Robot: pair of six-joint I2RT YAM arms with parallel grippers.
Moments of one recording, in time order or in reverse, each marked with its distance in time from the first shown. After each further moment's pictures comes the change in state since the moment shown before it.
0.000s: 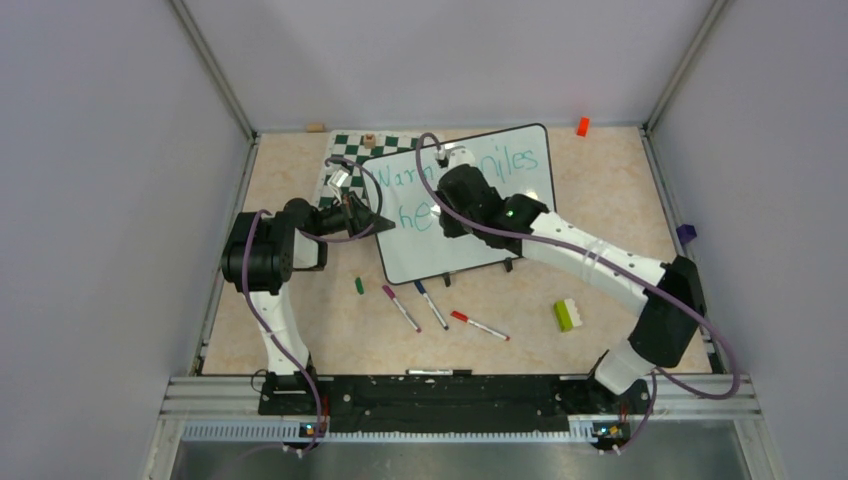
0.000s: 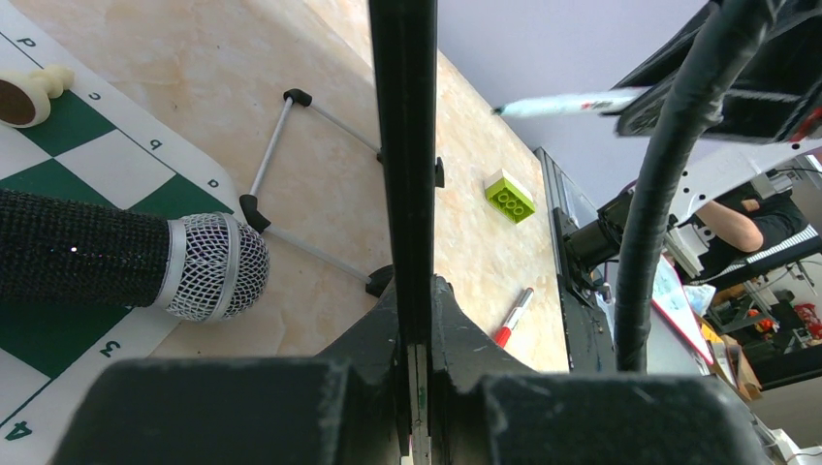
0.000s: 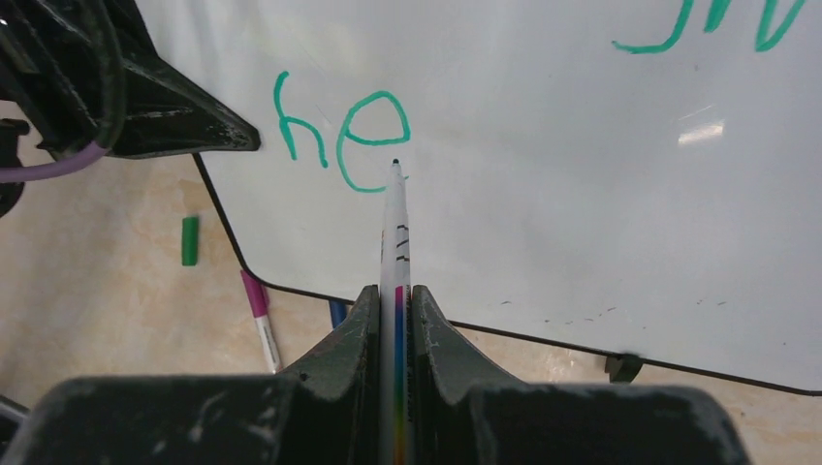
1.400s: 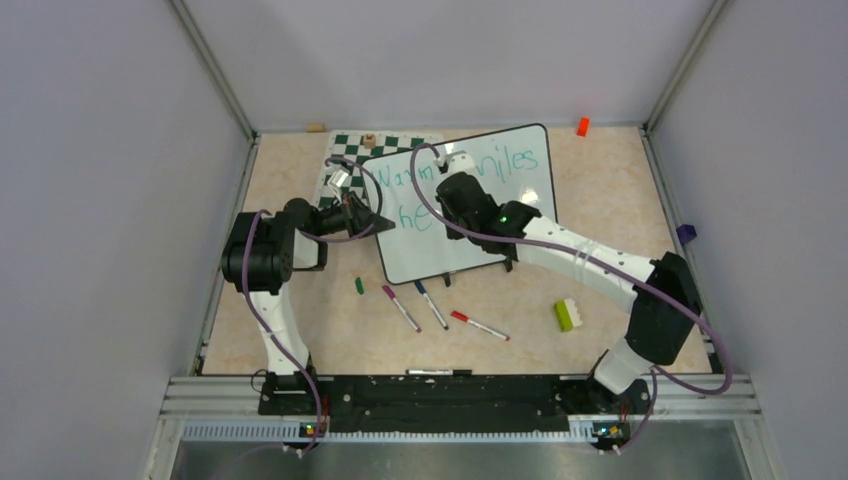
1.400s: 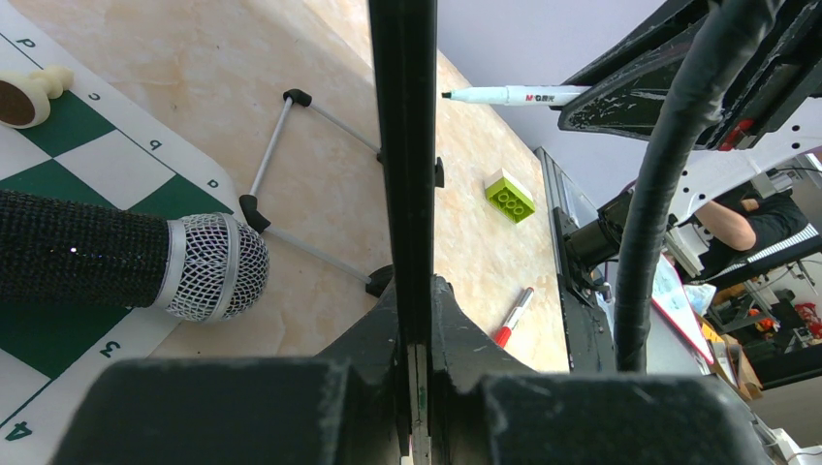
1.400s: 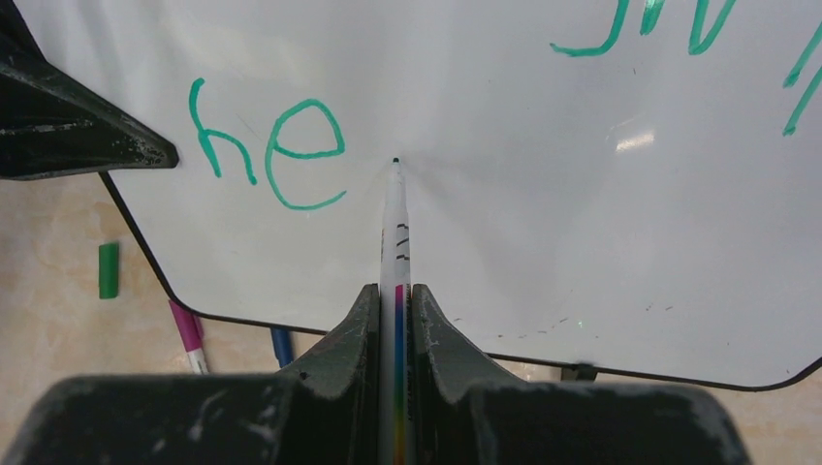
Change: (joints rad) left arm 0.000 0.000 0.000 0.002 0.001 0.000; right arm 0.000 -0.024 -0.085 0.084 0.103 -0.054
